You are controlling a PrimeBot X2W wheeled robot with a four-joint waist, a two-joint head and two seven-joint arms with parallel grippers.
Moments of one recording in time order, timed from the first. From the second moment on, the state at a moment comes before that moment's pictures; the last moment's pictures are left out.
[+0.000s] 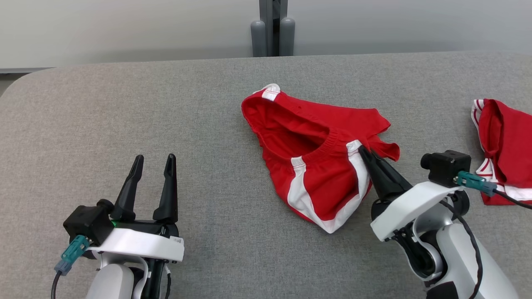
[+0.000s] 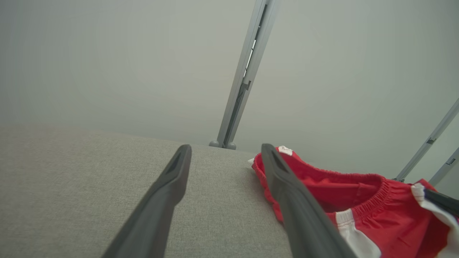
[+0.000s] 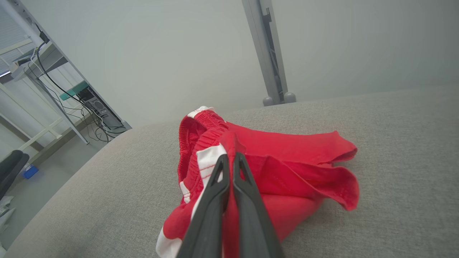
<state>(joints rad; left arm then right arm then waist) -0.17 0.05 -0.10 0.20 -0.40 -0.11 -0.26 -0.36 -0.10 0.29 0.28 0.54 0.13 0.04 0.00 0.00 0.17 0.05</state>
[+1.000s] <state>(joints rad) -0.16 0.05 -0.08 0.21 -0.40 -0.11 -0.26 -0.22 -0.08 0.23 0.16 0.18 0.13 -0.09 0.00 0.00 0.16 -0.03</state>
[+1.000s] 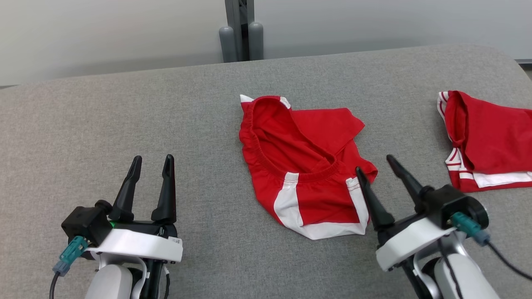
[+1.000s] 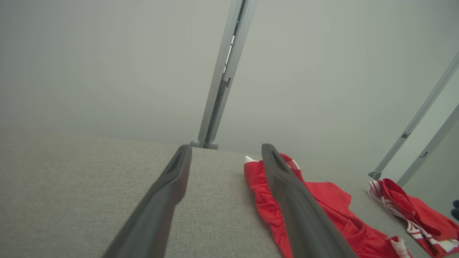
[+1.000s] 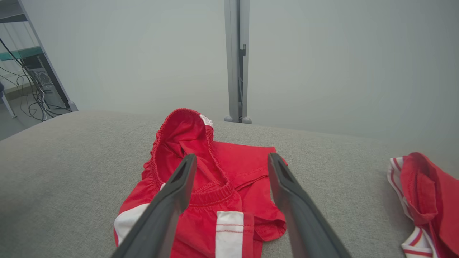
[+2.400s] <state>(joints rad) -0.19 0.05 -0.09 0.21 -0.39 -0.11 -0.26 -0.27 -0.05 0.17 0.36 0.07 0.13 -0.14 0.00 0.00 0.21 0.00</state>
